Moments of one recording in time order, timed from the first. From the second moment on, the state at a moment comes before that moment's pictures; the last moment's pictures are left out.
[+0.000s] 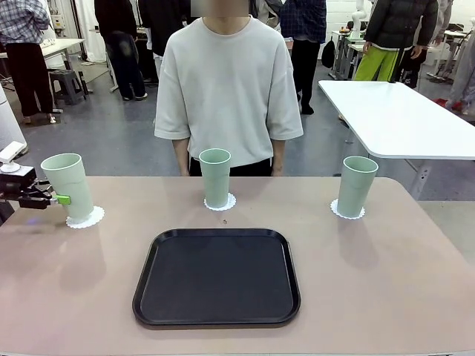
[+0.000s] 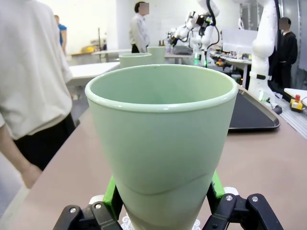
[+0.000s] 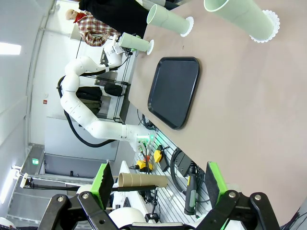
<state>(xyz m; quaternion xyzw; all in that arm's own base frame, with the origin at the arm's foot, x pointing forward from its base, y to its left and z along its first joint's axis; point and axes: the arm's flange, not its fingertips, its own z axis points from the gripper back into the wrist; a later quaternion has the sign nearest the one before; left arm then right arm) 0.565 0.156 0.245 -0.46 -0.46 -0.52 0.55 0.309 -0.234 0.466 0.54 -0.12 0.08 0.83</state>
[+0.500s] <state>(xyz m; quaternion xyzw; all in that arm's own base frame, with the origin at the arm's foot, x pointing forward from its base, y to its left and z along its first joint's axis) 0.560 0.155 0.228 -0.47 -0.45 -0.52 0.55 0.309 -0.234 0.466 0.54 -0.12 0.08 0.83</state>
